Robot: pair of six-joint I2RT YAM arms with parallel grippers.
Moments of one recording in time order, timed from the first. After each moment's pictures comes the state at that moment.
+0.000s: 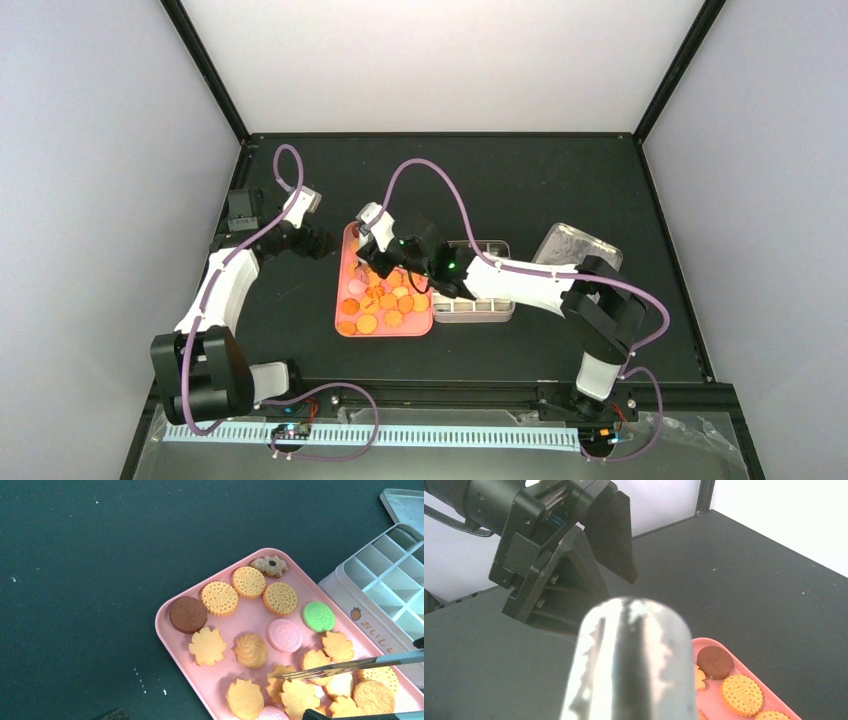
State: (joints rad) left arm 0.16 1.24 0.84 -0.44 0.67 0.41; right arm 1.03 1.77 1.20 0.22 -0.02 0.06
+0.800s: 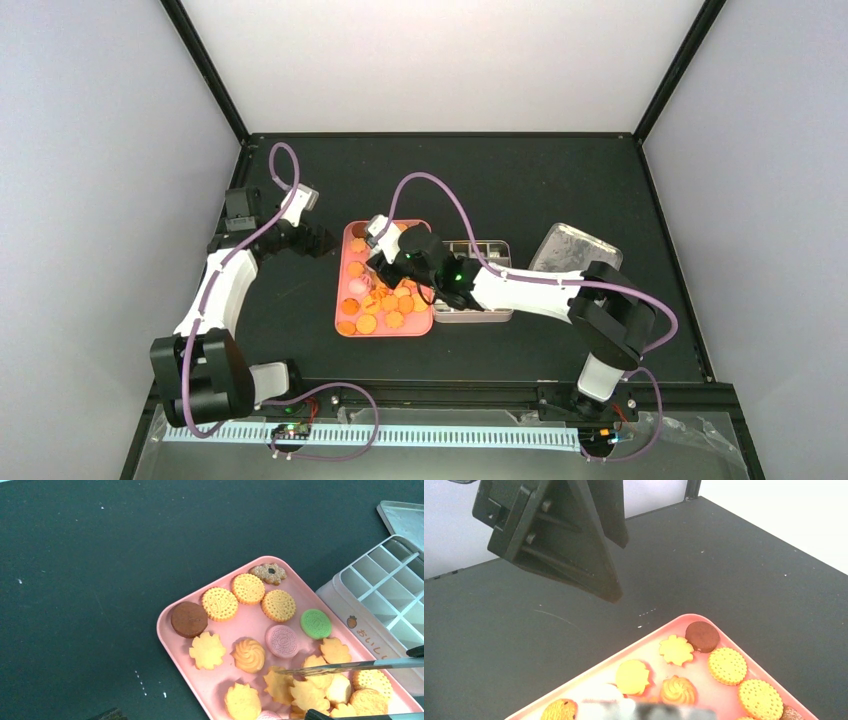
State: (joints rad) left arm 0.17 1.23 0.85 -0.44 0.68 0.38; right arm 1.06 1.72 1.09 0.25 0.06 0.02
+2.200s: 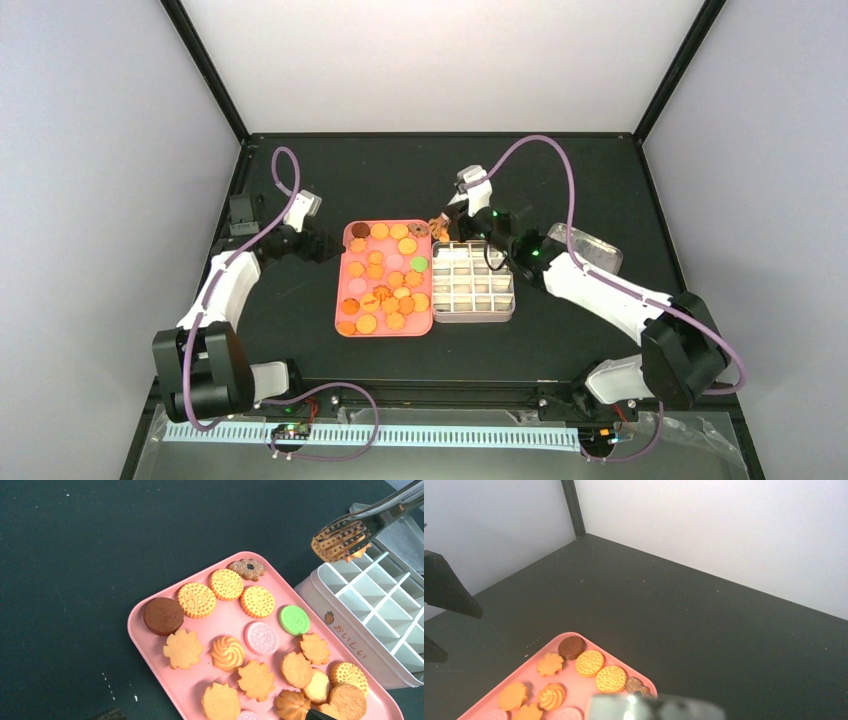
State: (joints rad) left arm 0.18 1.25 0.80 -0.41 0.76 0.37; right arm 0.70 1.37 0.90 0.21 0.00 0.09
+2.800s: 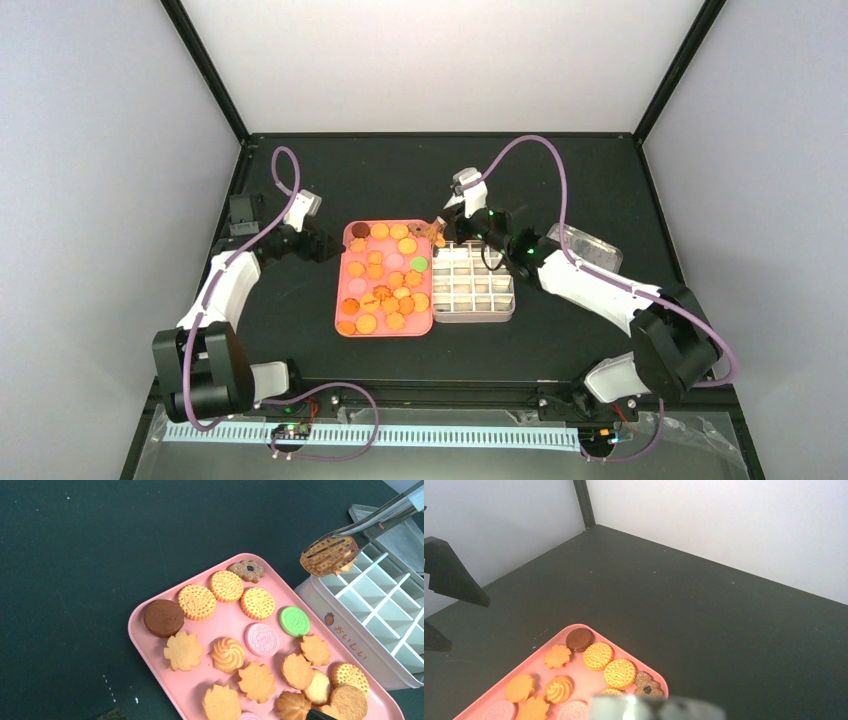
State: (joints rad) left arm 0.18 1.25 0.80 -0.39 0.77 0.36; right arm 0.67 1.43 0.89 0.24 -0.07 0.11
